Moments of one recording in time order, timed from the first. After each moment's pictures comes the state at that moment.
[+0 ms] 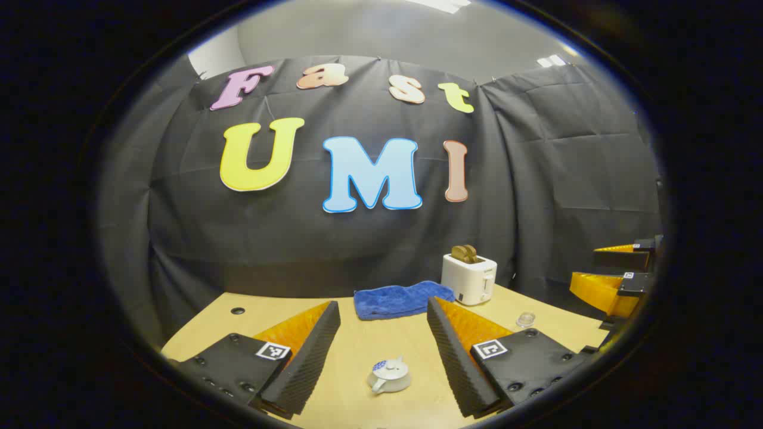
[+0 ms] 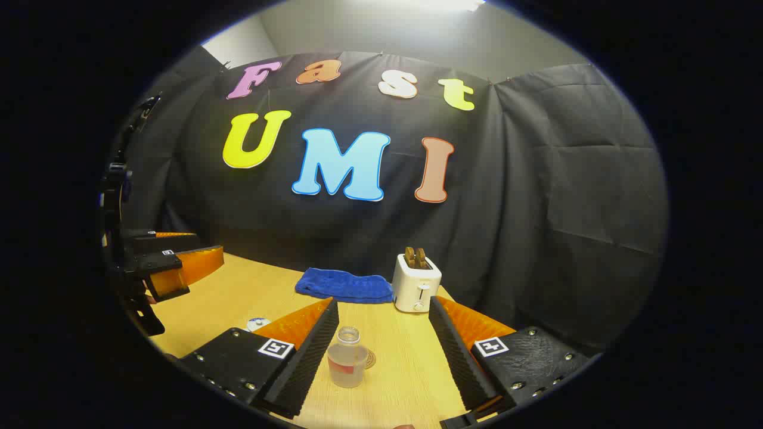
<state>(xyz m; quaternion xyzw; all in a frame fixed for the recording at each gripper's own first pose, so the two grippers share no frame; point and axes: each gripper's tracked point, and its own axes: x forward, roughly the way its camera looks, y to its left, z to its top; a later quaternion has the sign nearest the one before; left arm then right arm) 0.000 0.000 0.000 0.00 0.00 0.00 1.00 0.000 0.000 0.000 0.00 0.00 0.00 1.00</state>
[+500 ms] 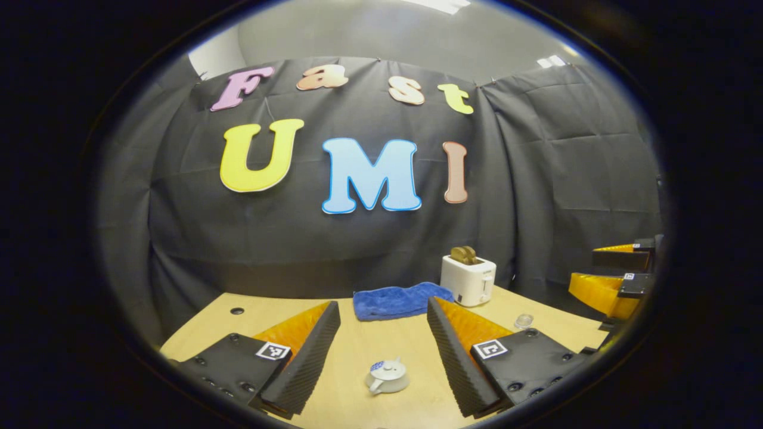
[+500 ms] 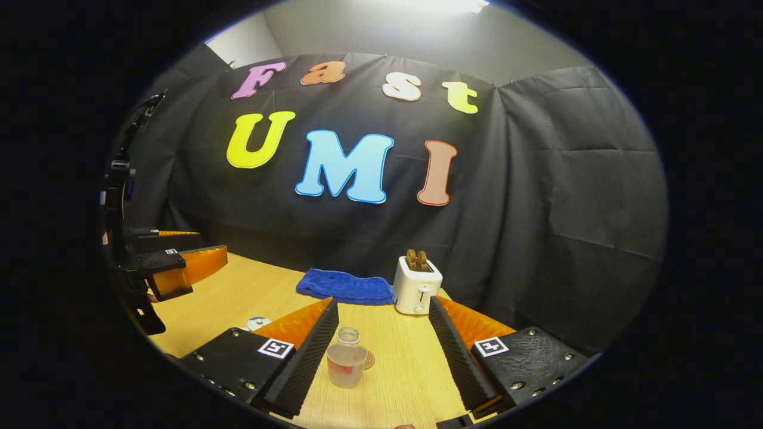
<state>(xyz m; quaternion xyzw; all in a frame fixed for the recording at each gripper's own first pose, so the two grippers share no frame) 0.000 -0.005 -0.001 0.00 0.00 0.00 1.00 0.001 0.002 -0.001 0.00 0.00 0.01 1.00</state>
